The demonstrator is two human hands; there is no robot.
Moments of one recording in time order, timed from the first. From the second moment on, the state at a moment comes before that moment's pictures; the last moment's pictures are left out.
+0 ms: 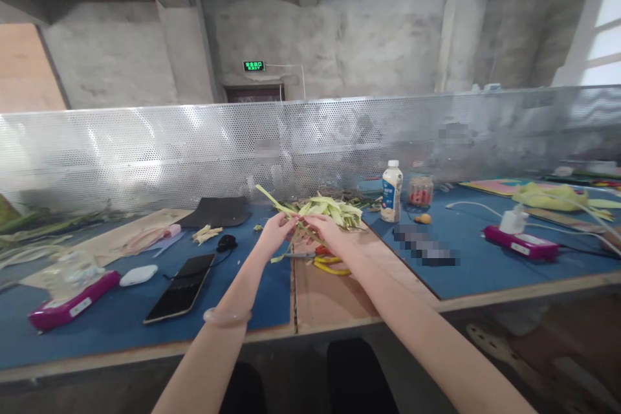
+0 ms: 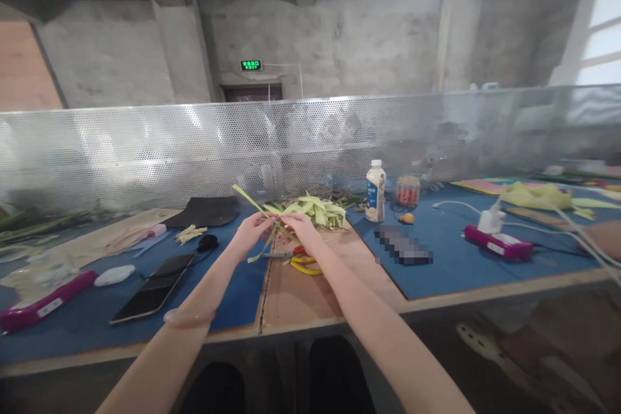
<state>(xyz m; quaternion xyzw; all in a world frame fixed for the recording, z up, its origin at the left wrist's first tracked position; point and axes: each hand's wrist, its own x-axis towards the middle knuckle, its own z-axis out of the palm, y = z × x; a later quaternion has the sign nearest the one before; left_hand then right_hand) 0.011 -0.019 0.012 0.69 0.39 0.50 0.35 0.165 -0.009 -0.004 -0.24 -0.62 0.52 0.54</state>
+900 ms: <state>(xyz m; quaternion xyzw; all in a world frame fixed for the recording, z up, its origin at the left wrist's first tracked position) 0.012 -0.007 0.007 0.65 0.42 0.53 0.34 0.163 -0.014 -0.002 -0.39 -0.80 0.18 0.41</state>
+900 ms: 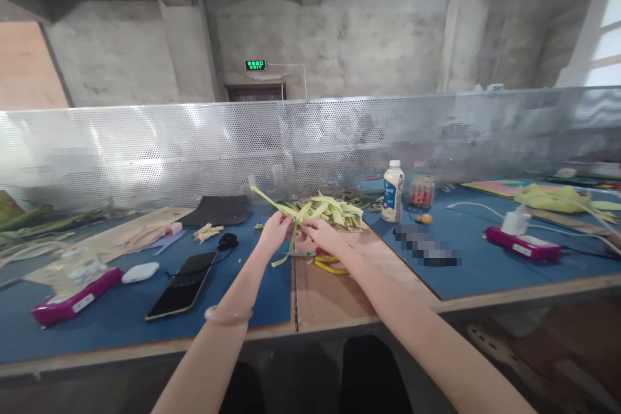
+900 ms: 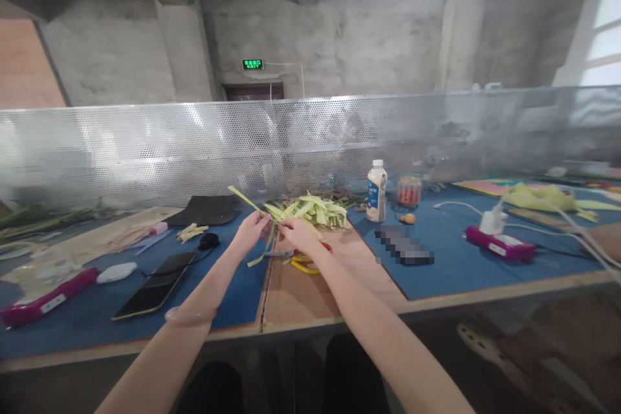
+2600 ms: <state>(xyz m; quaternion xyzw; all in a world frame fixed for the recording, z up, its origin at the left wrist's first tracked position) 0.019 -0.015 0.007 0.68 0.35 0.52 0.37 0.155 -0.024 -0.008 -0.49 -0.79 -0.14 0.34</state>
